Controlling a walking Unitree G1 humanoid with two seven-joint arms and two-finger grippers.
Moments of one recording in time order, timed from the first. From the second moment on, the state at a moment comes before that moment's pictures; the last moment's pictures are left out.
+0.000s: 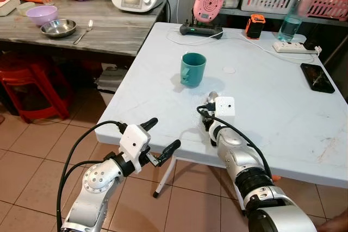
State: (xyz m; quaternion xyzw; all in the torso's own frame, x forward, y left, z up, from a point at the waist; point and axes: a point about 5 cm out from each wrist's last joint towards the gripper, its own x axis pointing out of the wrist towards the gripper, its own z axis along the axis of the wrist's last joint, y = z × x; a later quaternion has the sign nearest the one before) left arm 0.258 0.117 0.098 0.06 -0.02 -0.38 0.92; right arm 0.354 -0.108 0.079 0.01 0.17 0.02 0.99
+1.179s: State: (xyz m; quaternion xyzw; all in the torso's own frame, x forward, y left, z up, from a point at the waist) left arm 0.261 0.123 0.100 0.06 -0.02 -0.37 0.93; right arm 0.348 -0.128 0.078 0.07 0.16 -0.02 0.98
